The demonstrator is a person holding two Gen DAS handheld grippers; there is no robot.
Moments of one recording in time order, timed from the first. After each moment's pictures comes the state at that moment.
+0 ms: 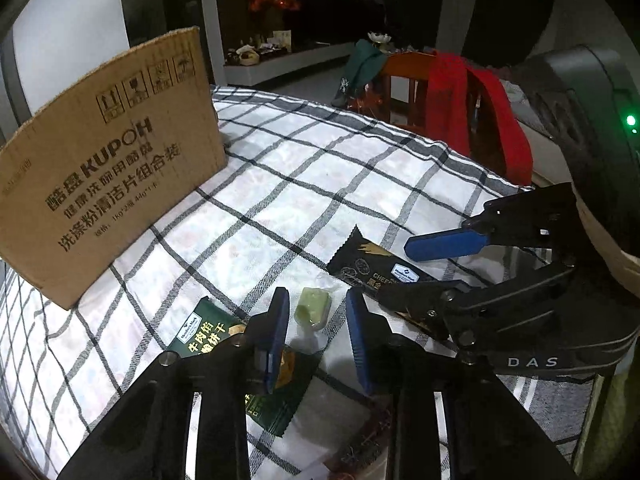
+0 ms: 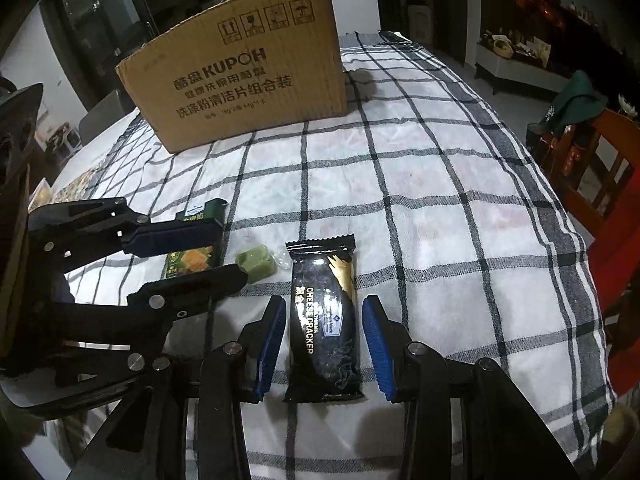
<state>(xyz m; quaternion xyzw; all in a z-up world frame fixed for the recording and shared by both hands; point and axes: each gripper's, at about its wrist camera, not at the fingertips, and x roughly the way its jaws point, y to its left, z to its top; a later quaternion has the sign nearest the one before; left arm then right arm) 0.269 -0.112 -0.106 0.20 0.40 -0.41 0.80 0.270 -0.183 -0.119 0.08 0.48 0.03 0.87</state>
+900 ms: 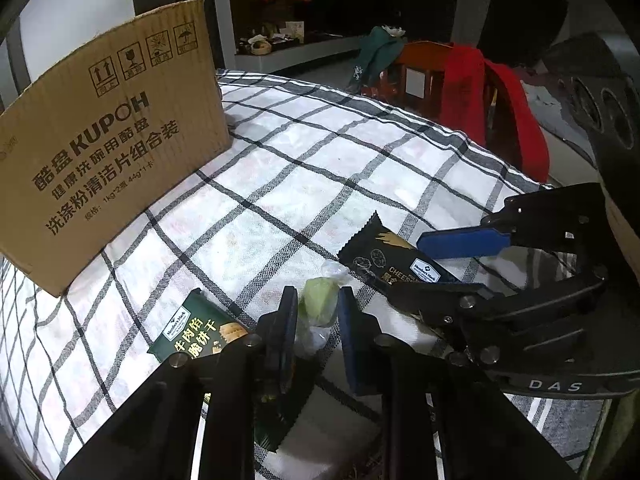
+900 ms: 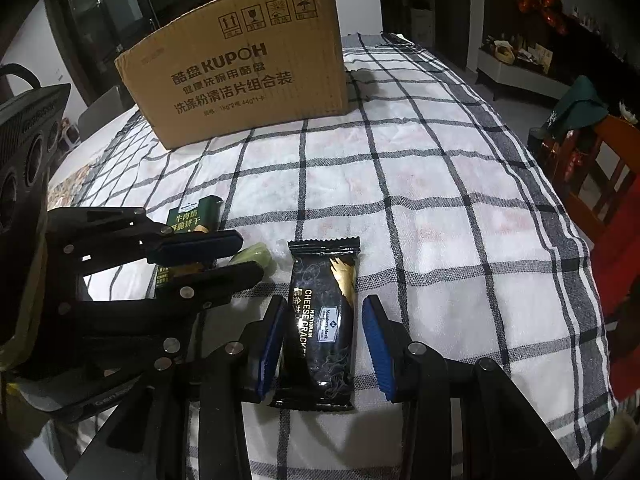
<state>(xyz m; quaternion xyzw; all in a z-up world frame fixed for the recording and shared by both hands) 0.275 -0.120 -0.122 0.19 0.41 -0.39 0.80 0.271 -0.180 -0.124 0.06 0.47 0.03 0.88</state>
